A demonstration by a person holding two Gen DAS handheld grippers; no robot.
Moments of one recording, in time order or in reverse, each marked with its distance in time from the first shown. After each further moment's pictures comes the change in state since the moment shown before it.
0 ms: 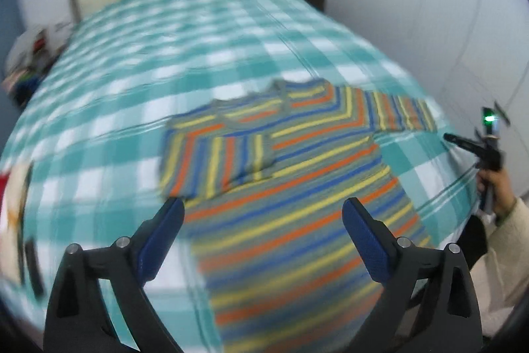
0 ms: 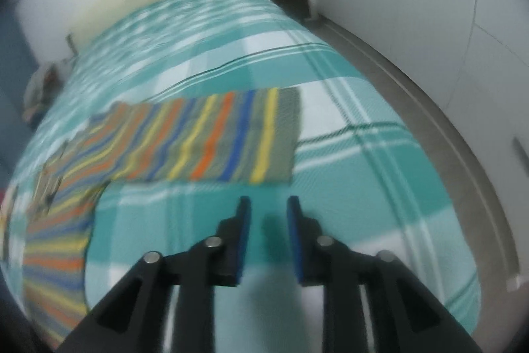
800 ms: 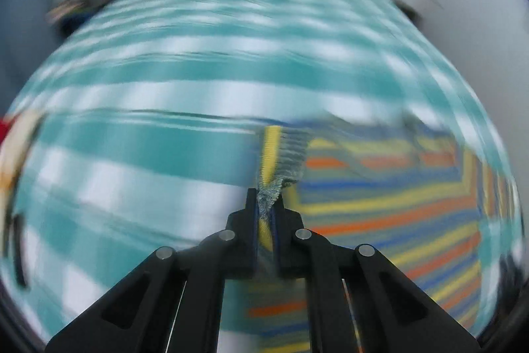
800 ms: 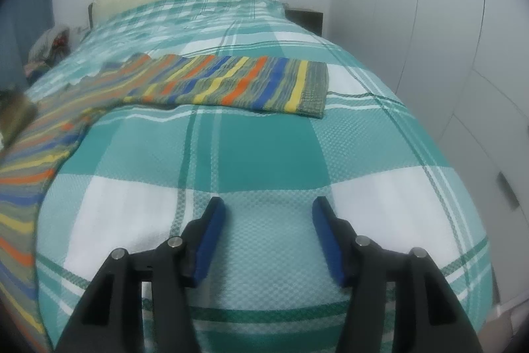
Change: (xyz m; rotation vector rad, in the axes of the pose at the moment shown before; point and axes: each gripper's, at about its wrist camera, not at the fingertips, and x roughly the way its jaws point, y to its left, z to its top) left arm 0.063 0.173 -0.001 -0.421 -0.013 0.253; right arm 0.013 0.028 -0.077 -0.174 -0.141 -0.106
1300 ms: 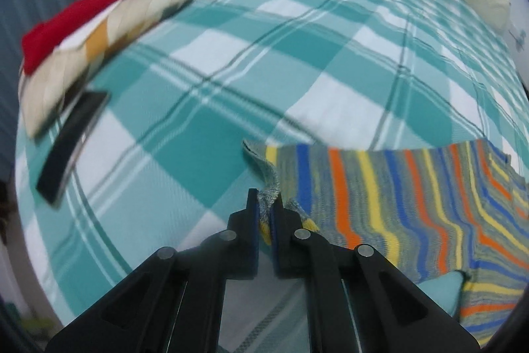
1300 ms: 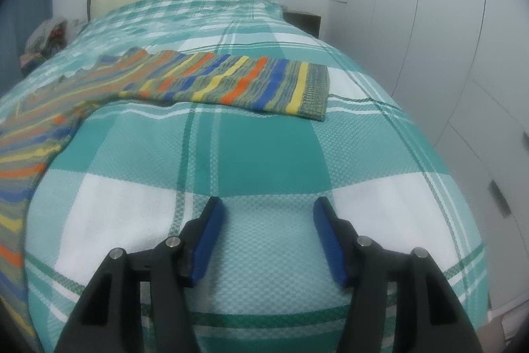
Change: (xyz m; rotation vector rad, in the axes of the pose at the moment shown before) left arm 0.052 0.182 -0.082 -0.383 0.090 0.270; right arm 0.004 0.009 0.000 -0.034 -0.005 -0.043
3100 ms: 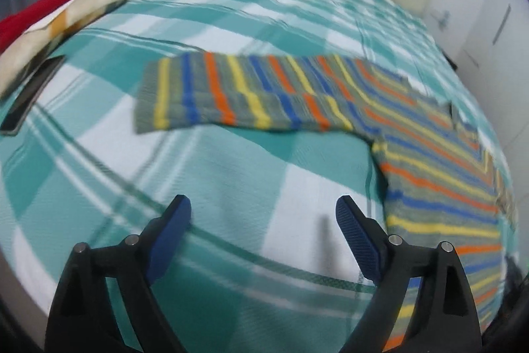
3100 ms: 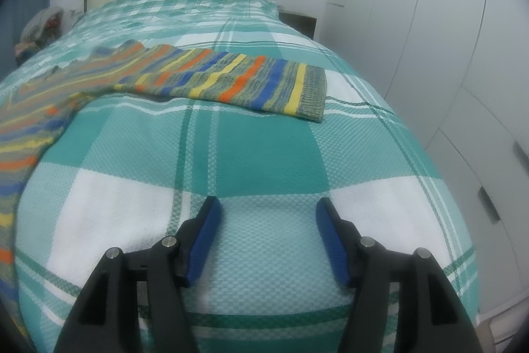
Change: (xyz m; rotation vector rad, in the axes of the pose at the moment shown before) left arm -0.061 -0.045 -0.116 0.152 -0.066 -0.302; right arm 0.004 0.006 0.002 -0.037 0.003 -0.049
